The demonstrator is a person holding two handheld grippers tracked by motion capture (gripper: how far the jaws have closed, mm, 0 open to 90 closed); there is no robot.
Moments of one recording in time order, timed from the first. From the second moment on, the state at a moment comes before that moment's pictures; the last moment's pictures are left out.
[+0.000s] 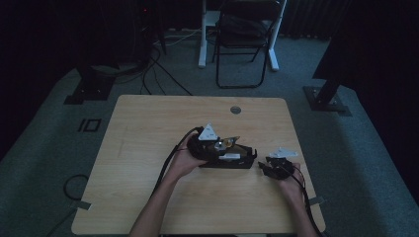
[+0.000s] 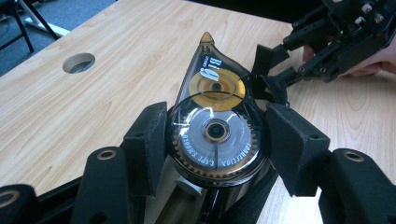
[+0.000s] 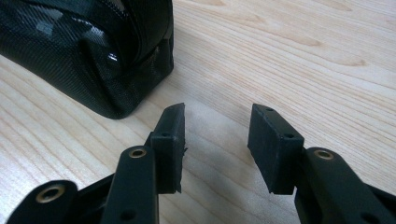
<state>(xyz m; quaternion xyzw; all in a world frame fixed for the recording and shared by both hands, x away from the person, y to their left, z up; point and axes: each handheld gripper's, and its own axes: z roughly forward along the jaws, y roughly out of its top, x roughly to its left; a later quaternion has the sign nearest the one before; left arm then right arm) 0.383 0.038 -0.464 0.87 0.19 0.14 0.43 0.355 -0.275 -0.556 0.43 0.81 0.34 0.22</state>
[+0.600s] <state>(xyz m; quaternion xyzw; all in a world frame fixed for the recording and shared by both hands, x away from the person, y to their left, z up) 0.384 0.040 -0.475 0.87 0.20 0.13 0.42 0.355 -0.275 -0.557 0.43 0.81 0.34 0.21</state>
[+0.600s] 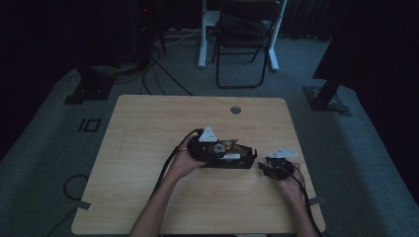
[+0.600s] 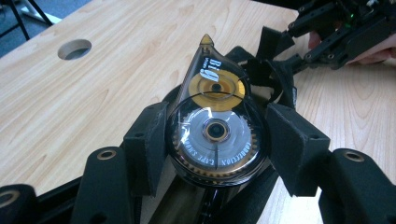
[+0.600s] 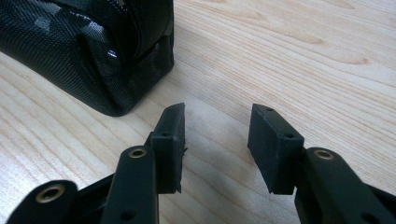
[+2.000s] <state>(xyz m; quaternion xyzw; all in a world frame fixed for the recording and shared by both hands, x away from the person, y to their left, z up) 0.391 0.036 -0.495 0.89 0.21 0.11 0.40 0.355 -0.276 -0.557 0.43 0.81 0.34 0.21</state>
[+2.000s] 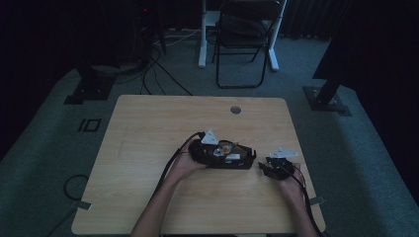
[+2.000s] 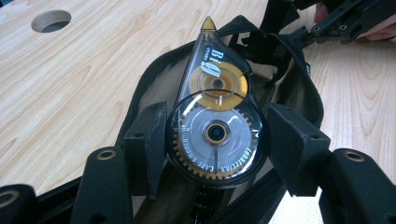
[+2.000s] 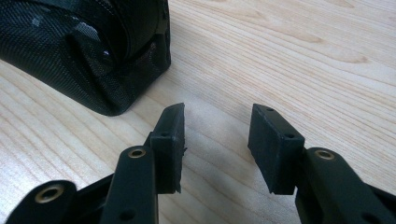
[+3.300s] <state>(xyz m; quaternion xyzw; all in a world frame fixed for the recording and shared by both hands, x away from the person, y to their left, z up) 0.395 0.036 -0.501 0.89 0.22 0.10 0.40 0.355 -0.277 -0.557 0.43 0.81 0.34 0.21</state>
